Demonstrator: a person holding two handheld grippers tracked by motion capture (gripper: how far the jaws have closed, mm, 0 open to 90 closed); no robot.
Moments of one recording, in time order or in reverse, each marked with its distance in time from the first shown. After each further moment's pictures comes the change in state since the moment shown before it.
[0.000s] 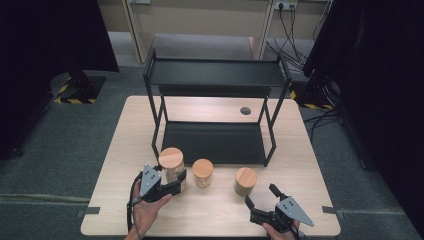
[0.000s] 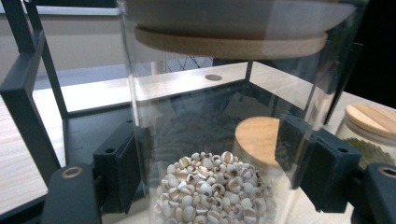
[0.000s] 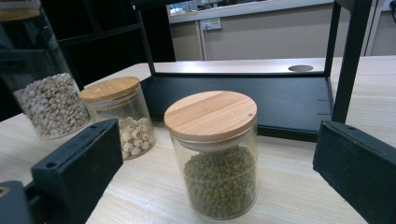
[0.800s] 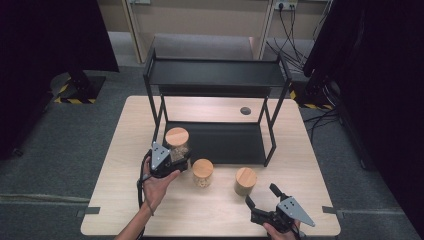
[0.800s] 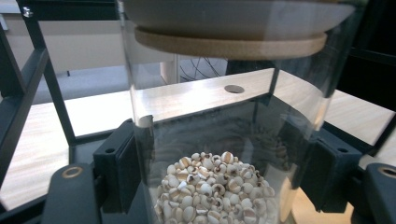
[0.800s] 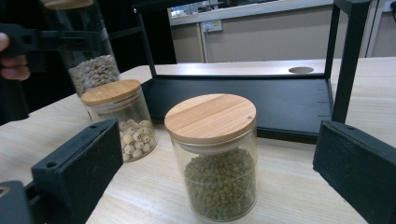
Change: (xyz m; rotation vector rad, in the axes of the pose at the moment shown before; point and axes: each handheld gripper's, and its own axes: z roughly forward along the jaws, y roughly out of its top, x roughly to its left) left arm 0.009 0.027 0.061 0.017 0.068 0.001; right arm -0.002 0.000 -0.001 -0.007 0.006 0.005
